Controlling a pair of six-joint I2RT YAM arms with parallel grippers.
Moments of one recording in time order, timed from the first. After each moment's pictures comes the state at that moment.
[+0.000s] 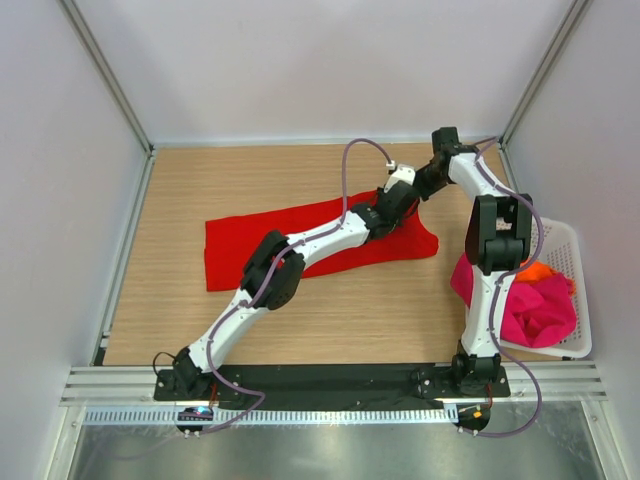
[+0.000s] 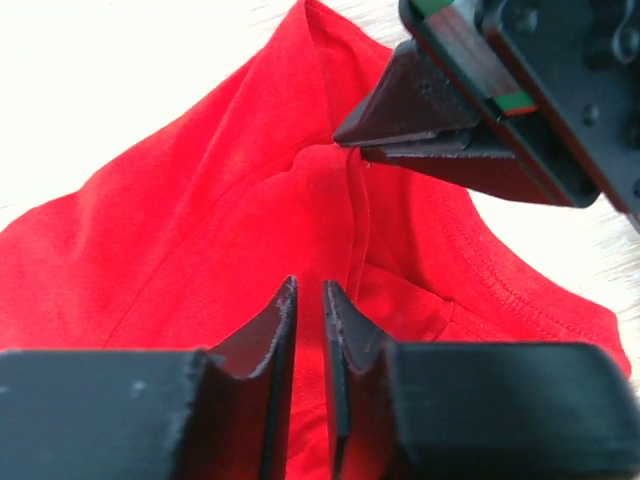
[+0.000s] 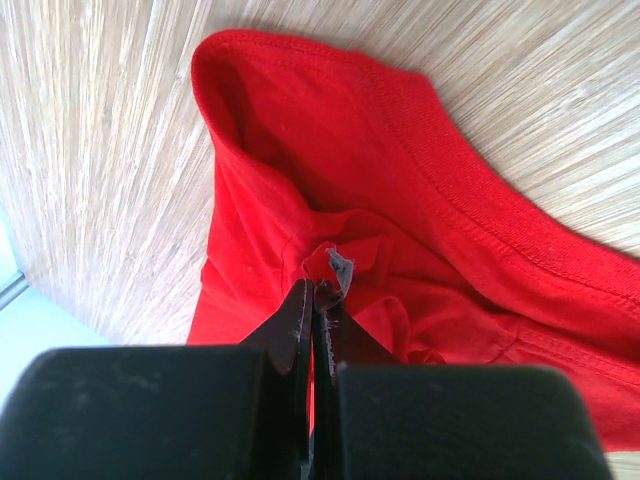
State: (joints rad) left arm -0.93 2.51 2.19 -0.32 -0.48 -0.35; right arm 0.04 2.17 1.79 -0.77 -0.22 1.04
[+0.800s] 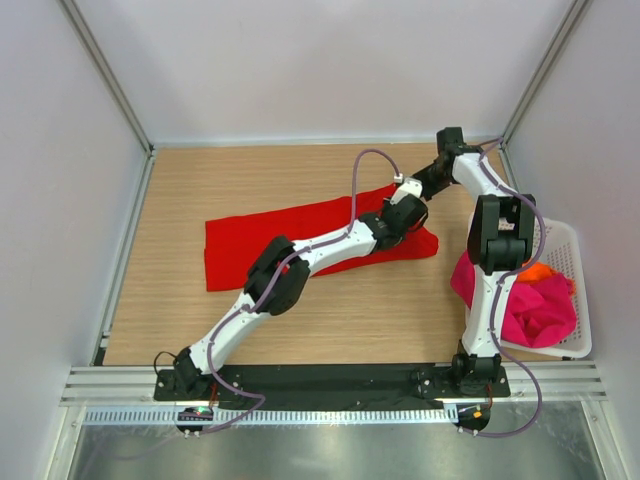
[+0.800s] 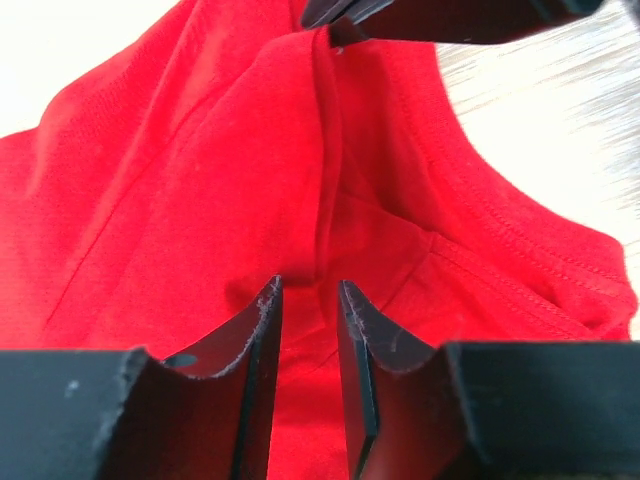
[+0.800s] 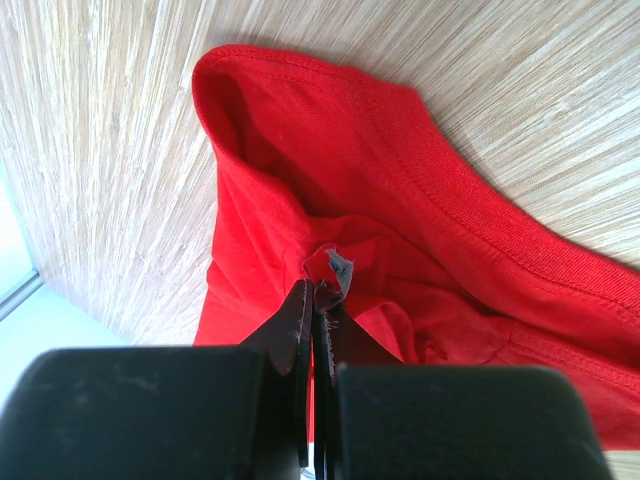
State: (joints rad) left arm -0.99 2.51 2.17 -0.39 -0.51 -0.36; right arm 0.02 2.17 1.79 -0.76 -0.24 1.04
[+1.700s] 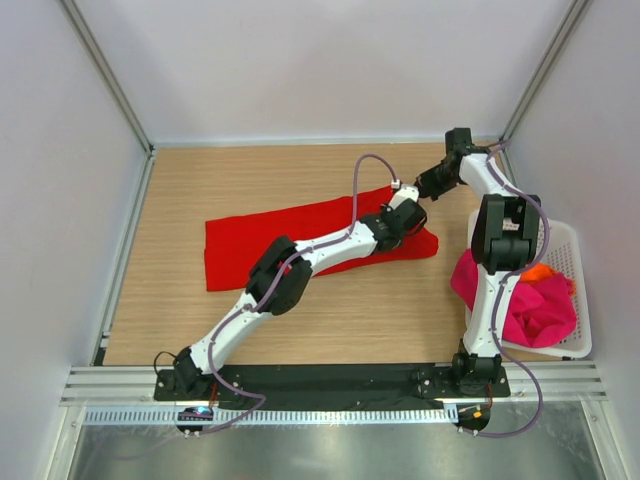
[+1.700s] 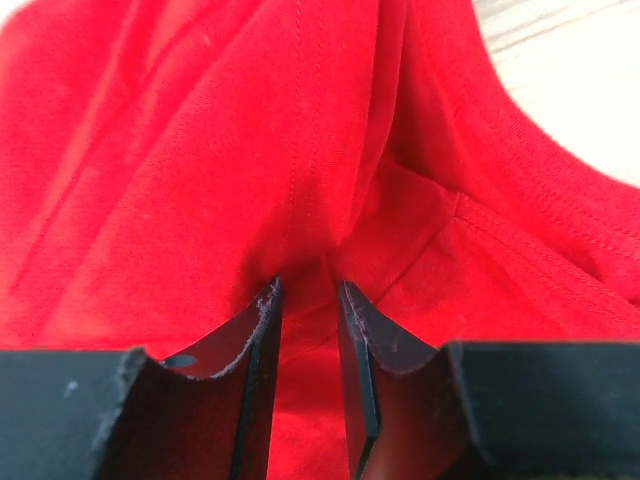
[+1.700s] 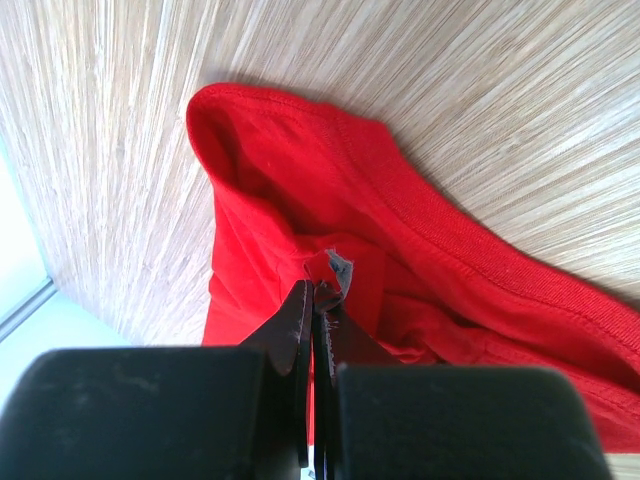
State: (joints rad) left arm -0.98 2.53 2.18 -0.46 -0.49 -0.41; right arm -0.02 2.17 1.78 -0.76 -0.26 1.03
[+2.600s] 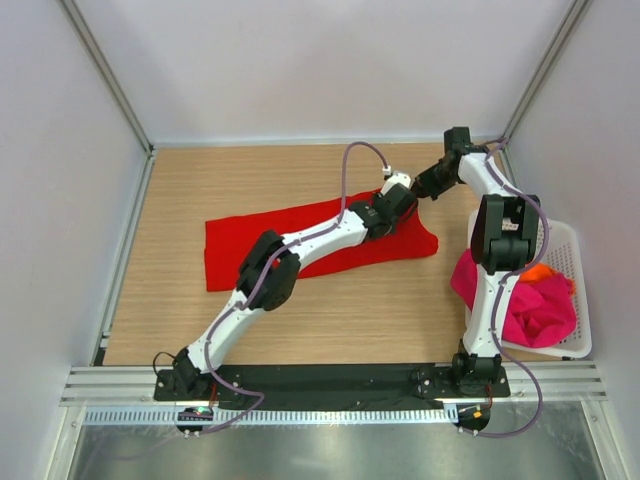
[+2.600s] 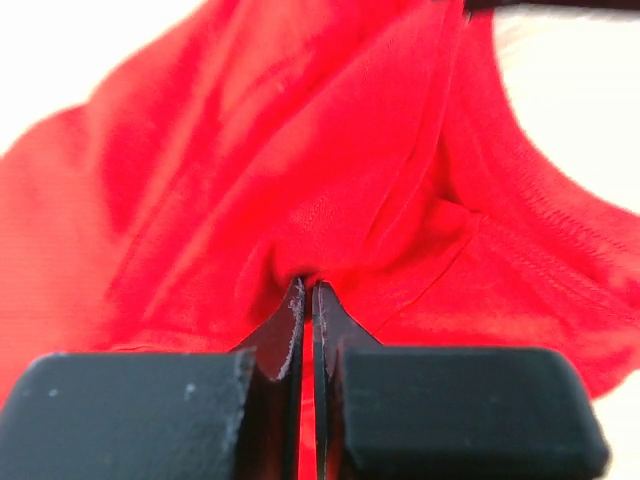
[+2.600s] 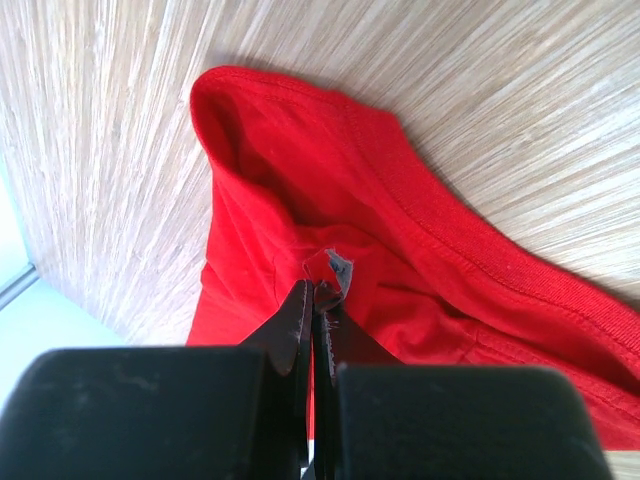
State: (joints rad) left arm -0.93 2.46 2.16 -0.50 -0.44 -0.39; right arm -0.02 2.17 1.79 -0.77 -0.26 0.99
